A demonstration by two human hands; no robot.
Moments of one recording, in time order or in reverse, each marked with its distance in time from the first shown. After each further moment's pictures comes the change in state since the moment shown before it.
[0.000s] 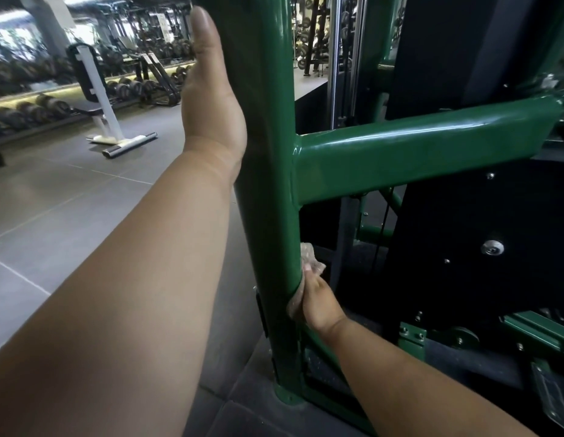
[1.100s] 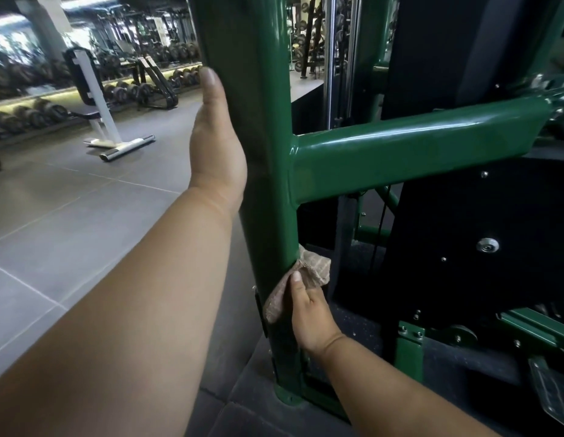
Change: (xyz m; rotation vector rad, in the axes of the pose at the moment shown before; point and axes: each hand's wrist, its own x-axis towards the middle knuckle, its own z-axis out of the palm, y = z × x) left_hand -0.011 -0.040 -0.011 -0.021 -0.054 -0.086; right_hand -0.026 0.014 0.019 -0.057 0.081 -0.301
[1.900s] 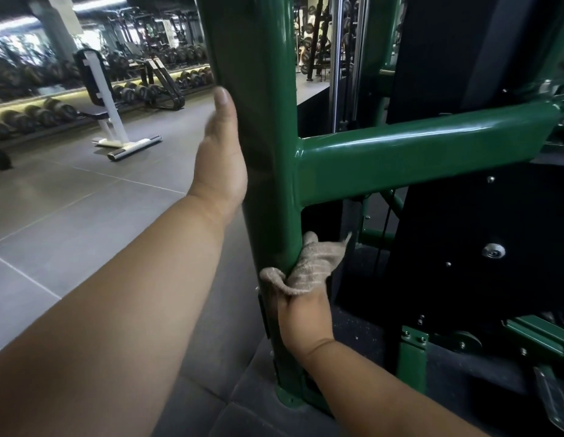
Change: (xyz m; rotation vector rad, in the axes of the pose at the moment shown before) left_hand 0.003 -0.015 -0.016 0.088 -0.094 -0.045; right_hand -0.001 -0.006 0.014 -0.436 0.153 -0.230
